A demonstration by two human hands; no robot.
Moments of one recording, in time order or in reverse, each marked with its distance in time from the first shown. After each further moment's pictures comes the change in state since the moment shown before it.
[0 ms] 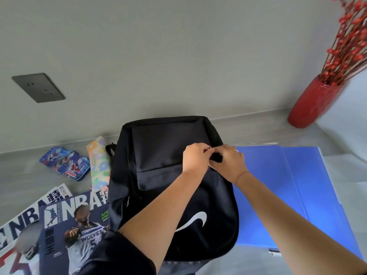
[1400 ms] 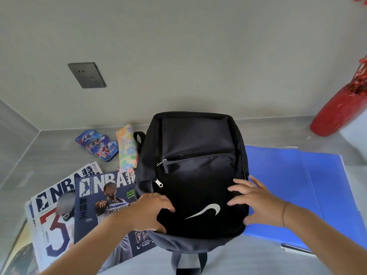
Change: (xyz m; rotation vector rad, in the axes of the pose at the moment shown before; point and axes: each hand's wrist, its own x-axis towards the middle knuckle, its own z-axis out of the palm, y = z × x) left_hand -0.144 -0.154 -0.126 0.518 -0.680 0.220; right_hand -0.098 0.011 -0.021 -0.507 -0.657 -0.506
